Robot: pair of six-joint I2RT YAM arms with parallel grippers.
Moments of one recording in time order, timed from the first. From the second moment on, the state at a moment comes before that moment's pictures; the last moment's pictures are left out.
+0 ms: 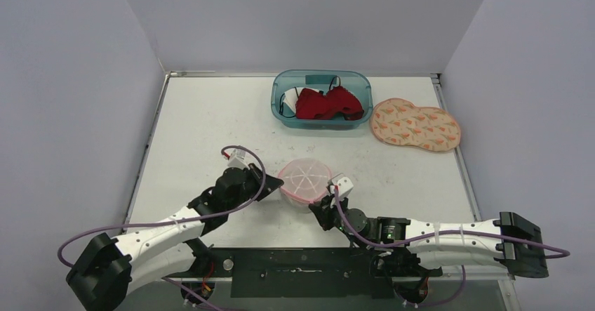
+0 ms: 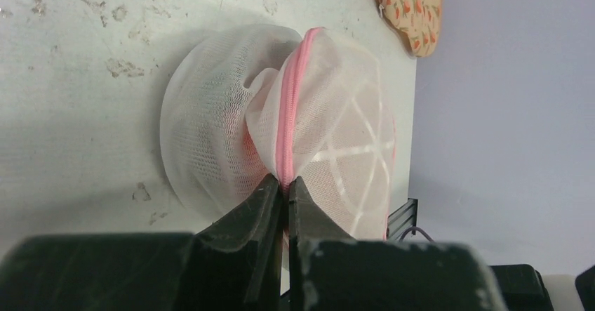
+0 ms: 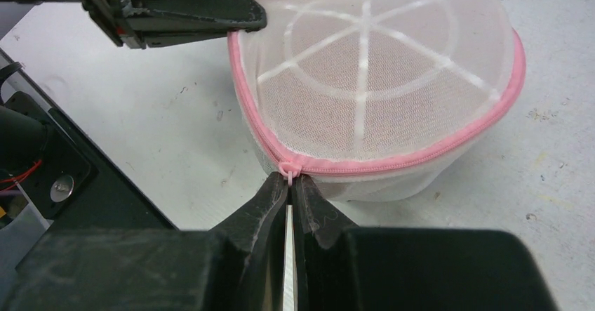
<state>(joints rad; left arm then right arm) -0.79 0.91 0.31 0.18 -0.12 -1.20 1.36 0.91 0.34 0.18 0.56 0.49</state>
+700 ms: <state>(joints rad) -1.00 0.53 0.41 -0.27 -0.20 -1.33 1.36 1.01 0.35 0.28 0.45 0.45</state>
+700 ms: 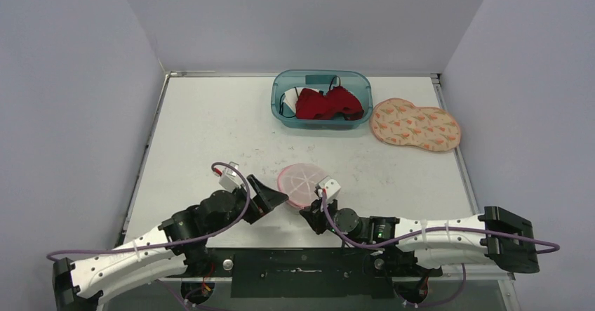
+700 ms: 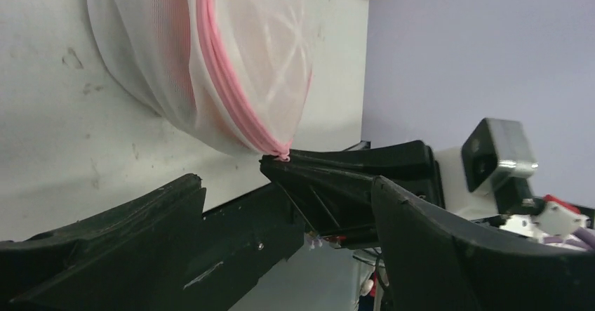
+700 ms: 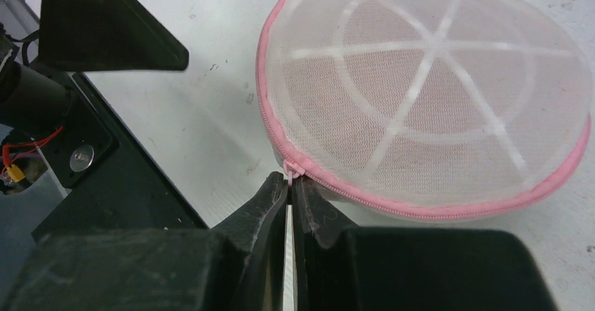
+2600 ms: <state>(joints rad) -0.78 0.93 0.38 0.15 0.04 -1.13 1.30 0.91 0.34 0.21 0.46 0.48</state>
